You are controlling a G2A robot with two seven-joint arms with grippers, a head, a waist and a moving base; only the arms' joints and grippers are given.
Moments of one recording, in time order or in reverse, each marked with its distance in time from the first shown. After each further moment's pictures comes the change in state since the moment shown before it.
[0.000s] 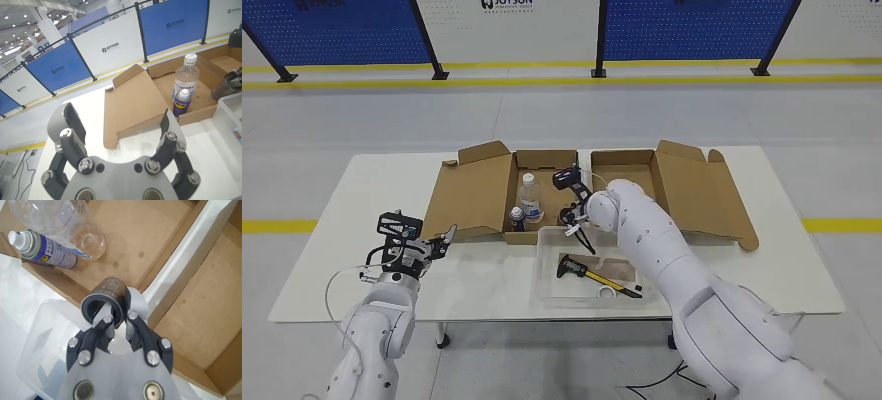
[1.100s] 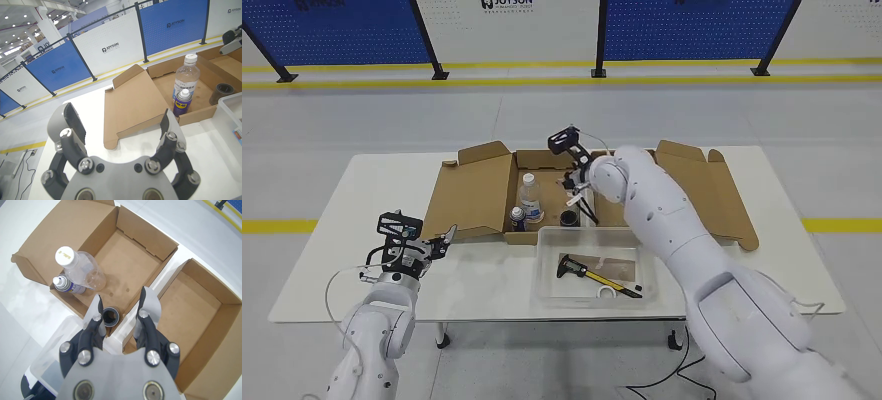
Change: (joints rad) left arm 0.000 0.000 0.000 0.000 0.000 0.000 0.000; right arm 0.068 0.061 0.065 -0.178 -0.072 -0.051 0.018
